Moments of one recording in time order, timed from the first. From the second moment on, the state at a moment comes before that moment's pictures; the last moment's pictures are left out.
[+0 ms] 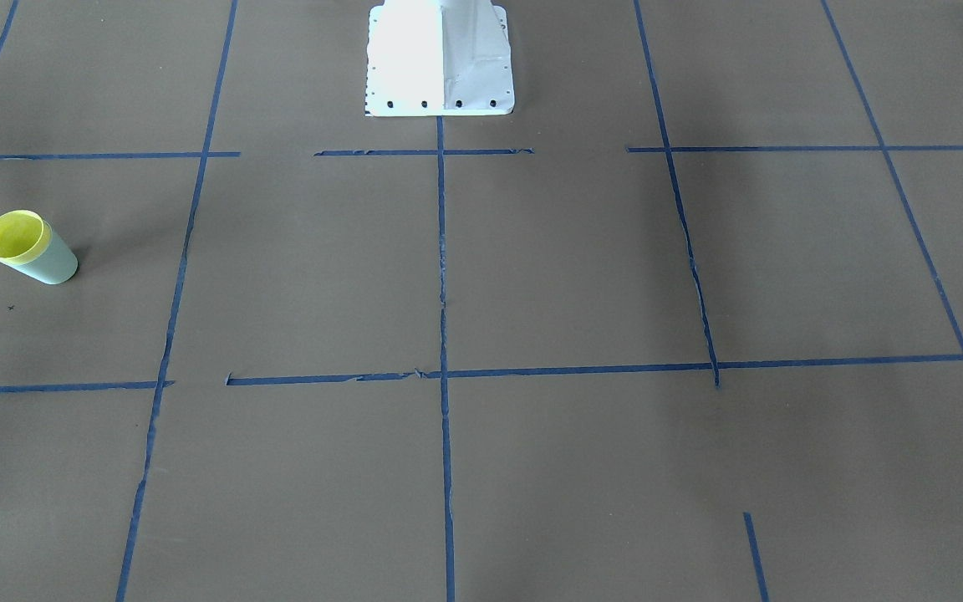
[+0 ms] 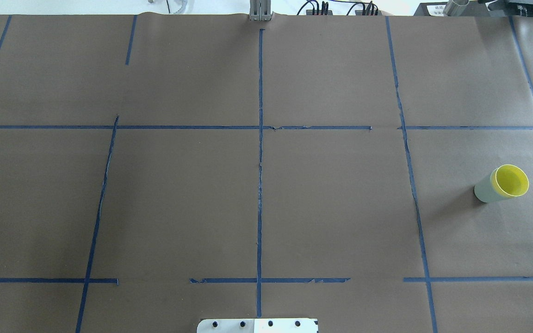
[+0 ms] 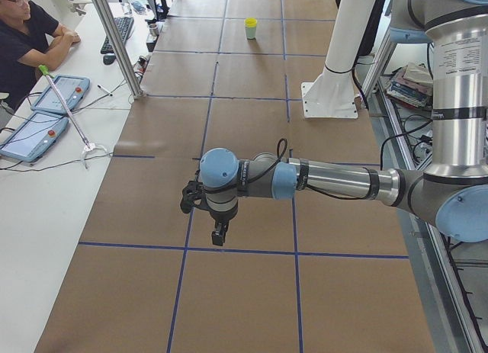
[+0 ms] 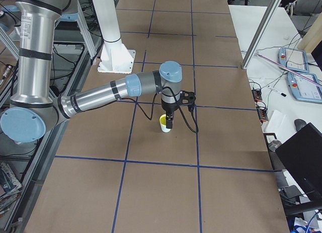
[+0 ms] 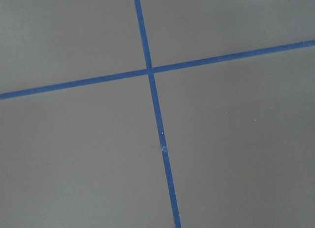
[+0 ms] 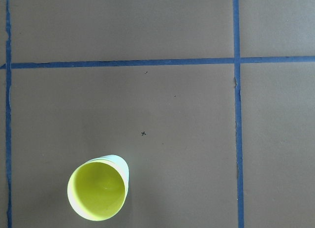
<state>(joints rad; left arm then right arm) -1.59 -1.43 -1.80 -1.49 -2.38 0.15 1.41 -1.72 2.07 -1.72 2.30 0.29</state>
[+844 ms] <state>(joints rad) -1.60 -1.40 -1.84 -1.38 -2.37 0.14 1.41 -1.80 2.08 -1.72 2.32 0.24</state>
